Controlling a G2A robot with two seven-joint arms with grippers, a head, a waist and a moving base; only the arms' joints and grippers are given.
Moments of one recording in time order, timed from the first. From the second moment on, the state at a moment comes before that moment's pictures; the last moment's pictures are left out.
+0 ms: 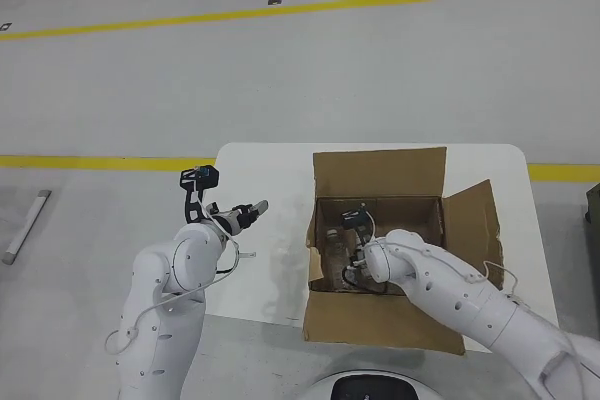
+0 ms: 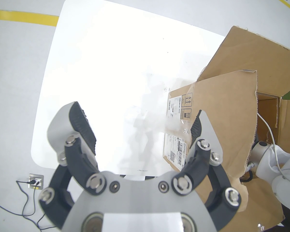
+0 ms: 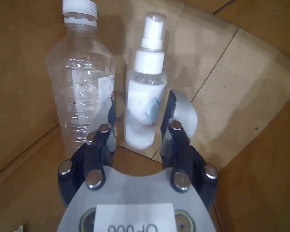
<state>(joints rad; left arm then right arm) 0.98 -1.22 -1.35 -1.84 1.03 0.30 -1.12 -0.68 -1.32 0.60 -1.21 -0.76 0.50 0.97</state>
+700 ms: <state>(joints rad) 0.98 -1.22 -1.35 -1.84 1.03 0.30 -1.12 -1.19 -1.13 1.24 -2.05 -1.01 0.28 0.95</state>
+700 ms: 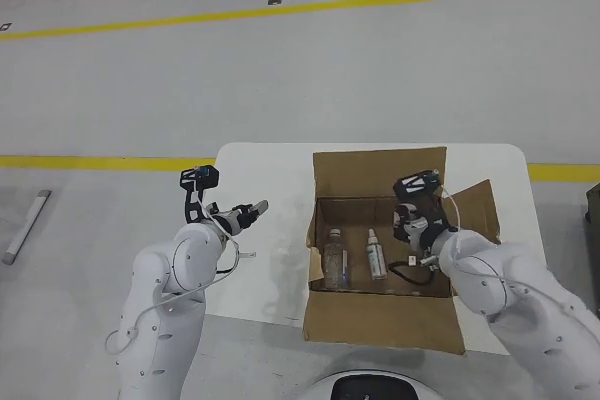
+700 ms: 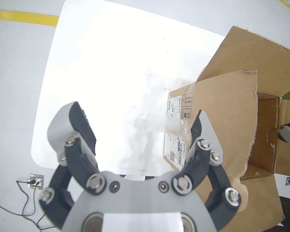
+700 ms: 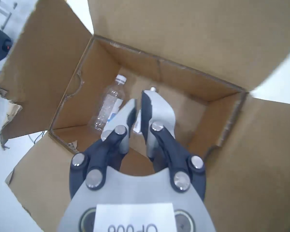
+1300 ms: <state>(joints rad) 0.98 -1.22 -1.35 -1.84 1.03 0.30 -1.12 -1.31 -1.12 1.34 -2.14 -1.02 0.20 0.86</state>
